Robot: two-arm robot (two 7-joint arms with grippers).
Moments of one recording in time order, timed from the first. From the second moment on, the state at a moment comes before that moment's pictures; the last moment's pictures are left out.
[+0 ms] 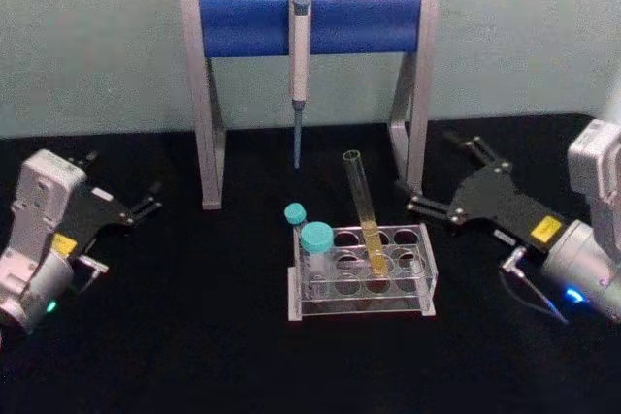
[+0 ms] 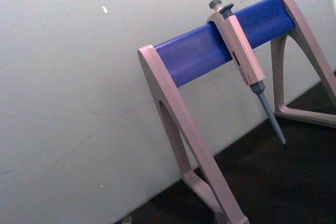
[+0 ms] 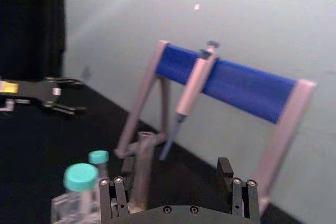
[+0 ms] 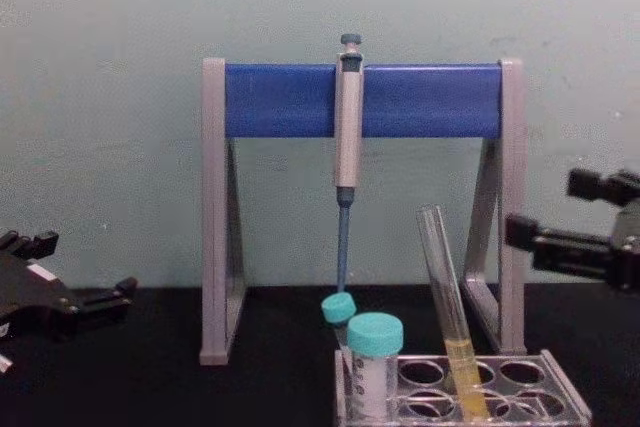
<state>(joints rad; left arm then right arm) -0.20 0.60 0.45 -1.41 -0.25 -0.12 0.03 0.16 0.63 -0.41 -1.60 0.44 -0.19 0.37</state>
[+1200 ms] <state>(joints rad) -0.20 0.60 0.45 -1.41 -0.25 -0.12 0.03 0.33 0.50 -0.48 -1.49 0.41 0.12 0.51</state>
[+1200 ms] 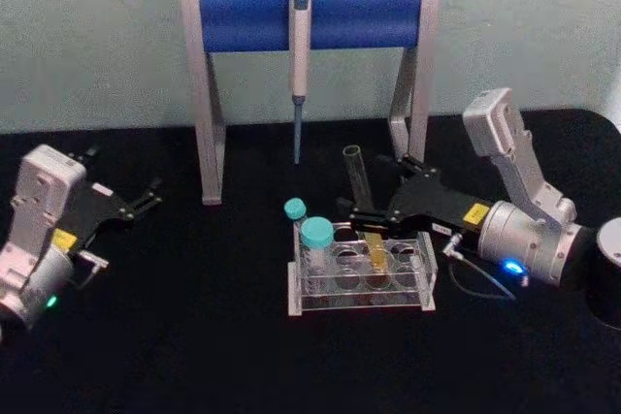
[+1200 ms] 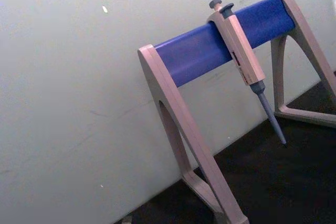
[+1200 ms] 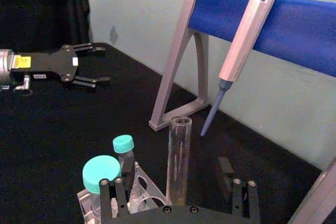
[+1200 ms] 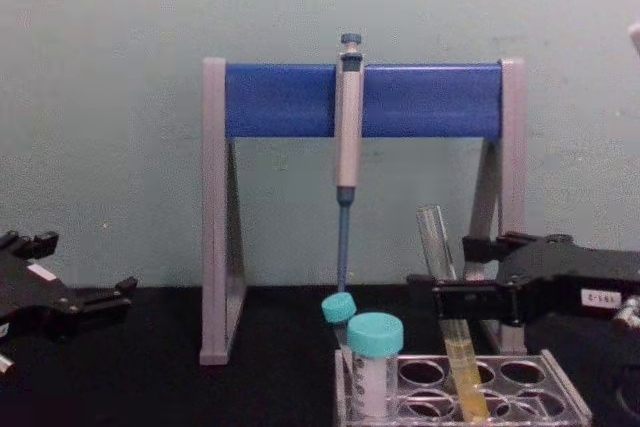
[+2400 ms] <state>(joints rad) -0.20 0.60 0.45 -1.41 -0.25 -0.12 0.03 0.34 0.49 -0.48 -1.47 0.40 0.13 0.51</state>
